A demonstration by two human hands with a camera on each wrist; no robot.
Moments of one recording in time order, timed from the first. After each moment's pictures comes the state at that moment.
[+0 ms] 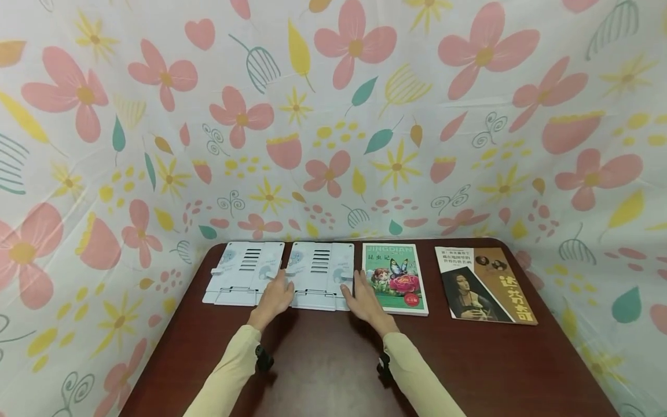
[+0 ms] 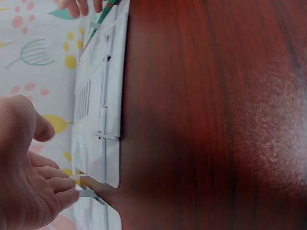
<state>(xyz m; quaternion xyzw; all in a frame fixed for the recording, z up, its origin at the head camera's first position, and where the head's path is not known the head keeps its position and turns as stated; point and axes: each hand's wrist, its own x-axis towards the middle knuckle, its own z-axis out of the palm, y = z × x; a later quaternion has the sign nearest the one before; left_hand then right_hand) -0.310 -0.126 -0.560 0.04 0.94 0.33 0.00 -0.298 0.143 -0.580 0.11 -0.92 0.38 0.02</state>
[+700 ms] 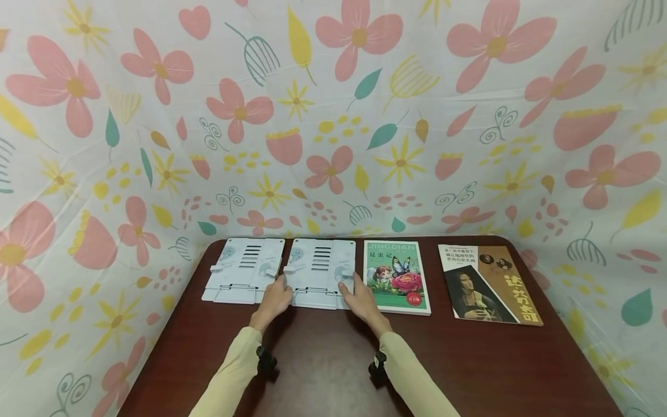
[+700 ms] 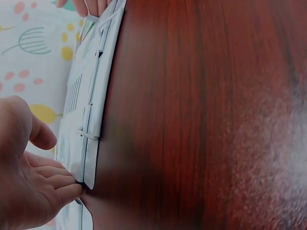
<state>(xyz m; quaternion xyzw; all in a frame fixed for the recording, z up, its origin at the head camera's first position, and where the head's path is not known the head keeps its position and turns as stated) -0.318 -0.130 -0.579 0.01 0.93 0.37 0.02 -0.305 0.127 -0.585 0.05 -0.89 0.45 0.00</state>
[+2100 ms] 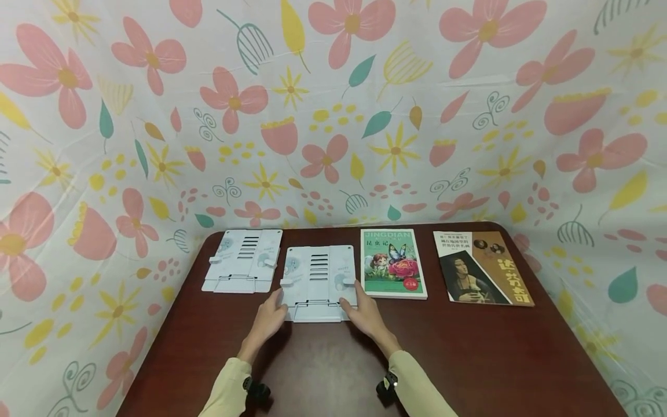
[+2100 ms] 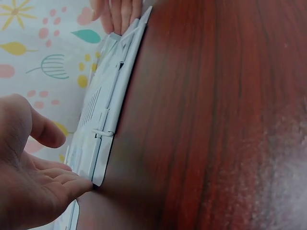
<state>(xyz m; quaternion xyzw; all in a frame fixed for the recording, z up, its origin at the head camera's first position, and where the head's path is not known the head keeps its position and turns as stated) -0.240 -0.132 -0.584 -0.01 0.90 0.43 0.01 -0.237 0.131 -0.589 0.04 -0.88 0.47 -0.01</state>
